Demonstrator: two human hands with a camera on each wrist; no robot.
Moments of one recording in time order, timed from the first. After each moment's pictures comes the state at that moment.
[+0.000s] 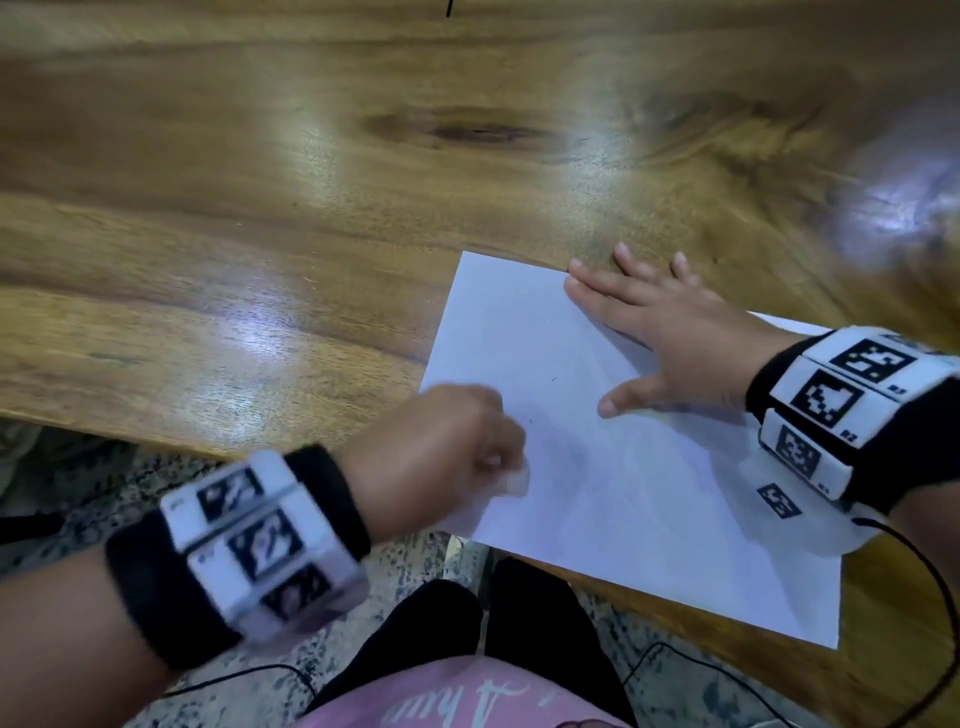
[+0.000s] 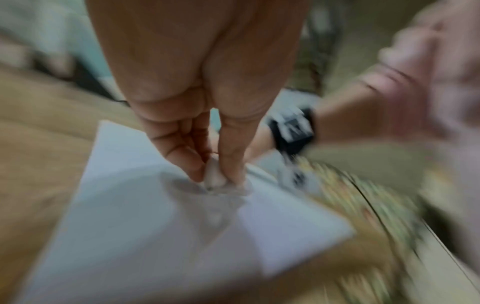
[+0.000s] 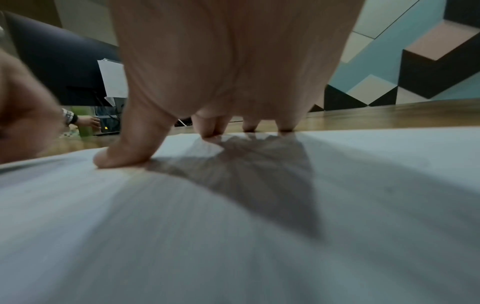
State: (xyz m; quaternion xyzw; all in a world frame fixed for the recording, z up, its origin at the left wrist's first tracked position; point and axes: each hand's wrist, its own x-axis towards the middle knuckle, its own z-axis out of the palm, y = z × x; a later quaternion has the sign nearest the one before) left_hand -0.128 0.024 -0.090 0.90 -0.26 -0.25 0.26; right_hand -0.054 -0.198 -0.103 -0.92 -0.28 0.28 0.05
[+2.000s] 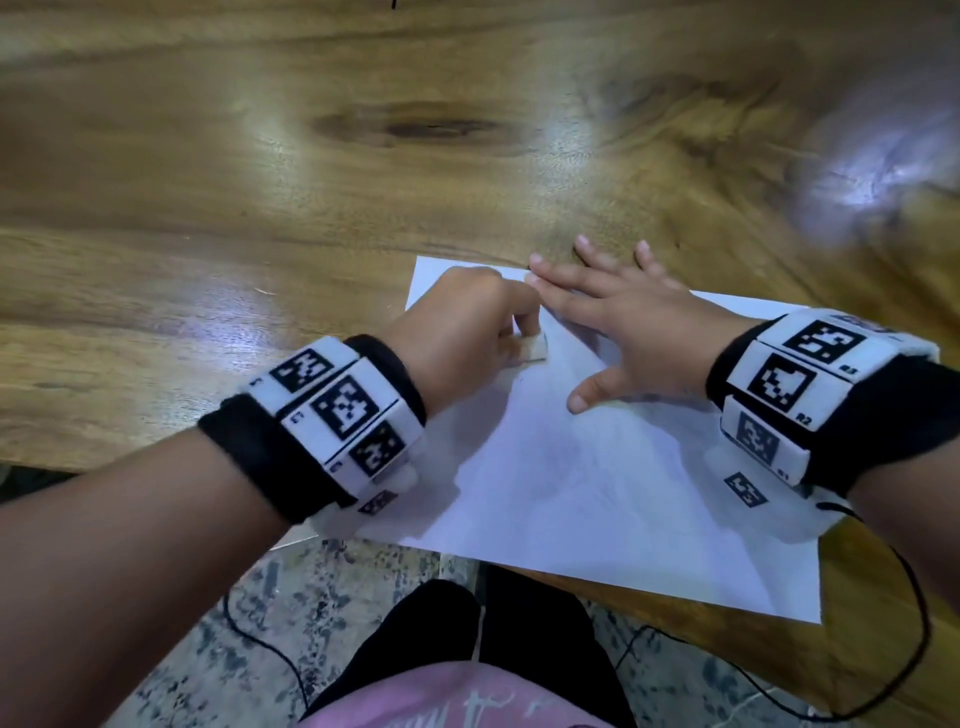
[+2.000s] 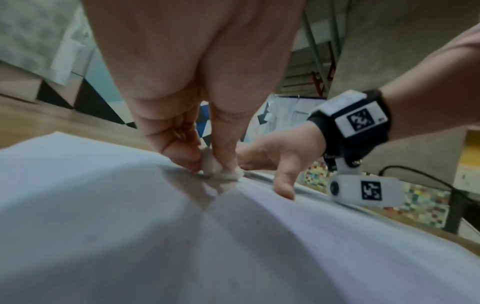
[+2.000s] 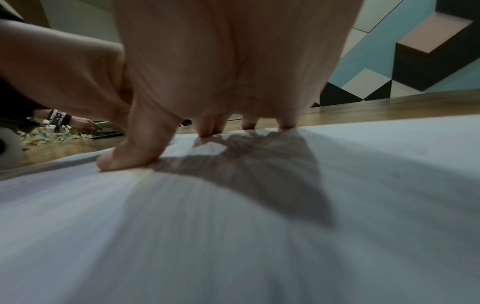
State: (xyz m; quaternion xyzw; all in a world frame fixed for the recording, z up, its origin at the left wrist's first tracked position) left_hand -0.059 -0.019 -0.097 0.93 -0.22 -0.16 0.25; right_hand -0.053 -0.199 -0.110 -0.92 -0.27 0.26 0.07
